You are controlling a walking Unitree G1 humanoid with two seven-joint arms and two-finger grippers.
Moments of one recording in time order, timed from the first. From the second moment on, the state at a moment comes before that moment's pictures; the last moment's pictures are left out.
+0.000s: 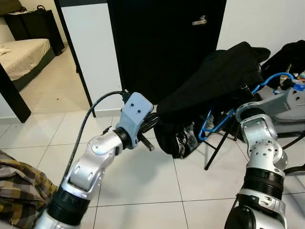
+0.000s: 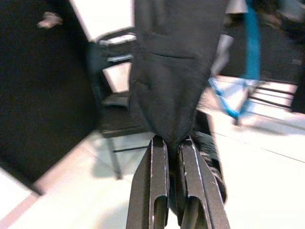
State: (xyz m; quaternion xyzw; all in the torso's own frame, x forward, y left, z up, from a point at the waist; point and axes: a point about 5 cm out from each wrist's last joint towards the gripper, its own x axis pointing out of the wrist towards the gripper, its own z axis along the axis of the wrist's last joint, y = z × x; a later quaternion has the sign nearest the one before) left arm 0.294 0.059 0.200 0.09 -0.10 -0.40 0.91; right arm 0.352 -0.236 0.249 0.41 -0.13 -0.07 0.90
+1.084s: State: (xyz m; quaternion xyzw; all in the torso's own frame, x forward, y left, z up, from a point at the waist) left arm 0.287 0.000 0.222 0.02 -0.15 -0.45 0.88; right arm 0.367 -0.175 0.239 0.30 -0.08 -0.10 0.94
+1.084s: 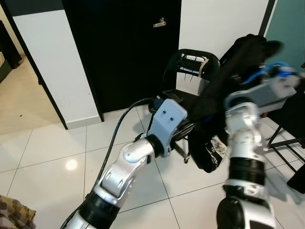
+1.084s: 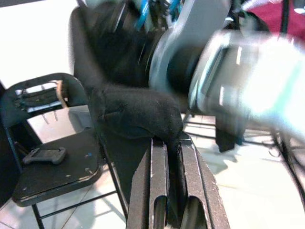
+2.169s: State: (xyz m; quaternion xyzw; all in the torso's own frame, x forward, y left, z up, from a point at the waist) left arm 0.274 0.046 0.202 -0.07 -0.05 -0.49 0.87; right arm 0.341 -0.171 0.211 -0.01 0.06 0.19 0.98
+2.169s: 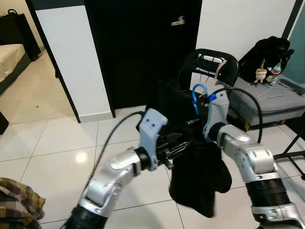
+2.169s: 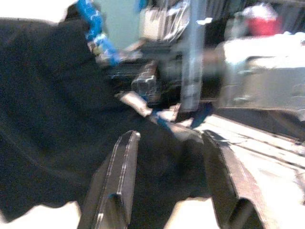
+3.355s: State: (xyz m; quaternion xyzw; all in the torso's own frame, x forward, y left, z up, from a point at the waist) left arm 0.304 0.150 0.317 0.11 -0.21 -0.44 0.86; right arm 0.280 -0.202 0.266 0.12 -0.21 0.38 0.89
